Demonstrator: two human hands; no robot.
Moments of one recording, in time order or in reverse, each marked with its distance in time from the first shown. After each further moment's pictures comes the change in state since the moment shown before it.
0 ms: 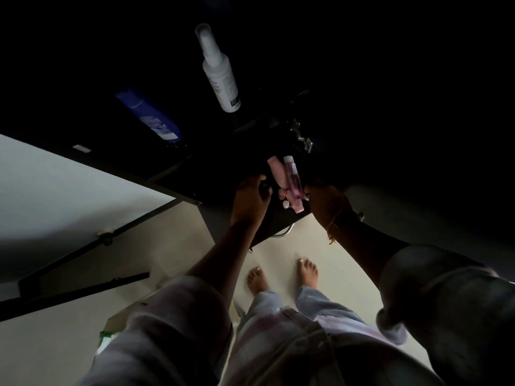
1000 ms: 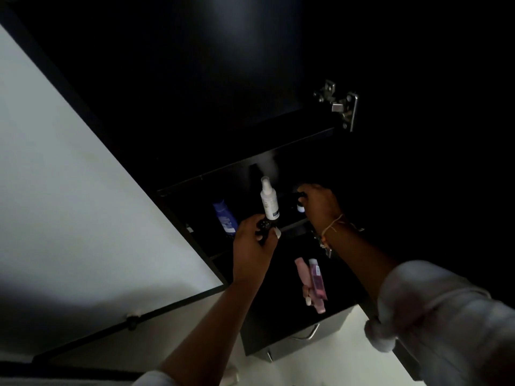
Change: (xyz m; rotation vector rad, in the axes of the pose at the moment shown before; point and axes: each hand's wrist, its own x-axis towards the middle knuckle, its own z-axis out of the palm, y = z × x) left_hand -0.019 0.108 -0.171 -0.351 0.453 0.097; right_hand 0.059 -0.106 -0.172 0.291 0.470 -0.195
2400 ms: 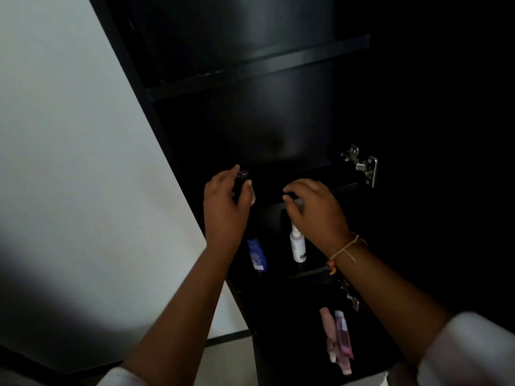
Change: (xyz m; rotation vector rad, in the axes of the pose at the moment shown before) left_hand 0.082 0.116 -0.131 0.209 0.408 0.323; right_hand -0.020 -0.133 -0.069 0.092 0.371 -0.595
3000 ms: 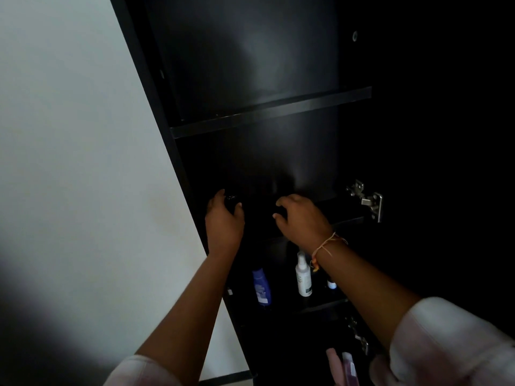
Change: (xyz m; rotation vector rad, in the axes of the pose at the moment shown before) left_hand 0.045 -0.028 0.012 0.027 0.007 -0.263; right_hand 0.060 -0.003 0.028 -0.138 -0.221 0.034
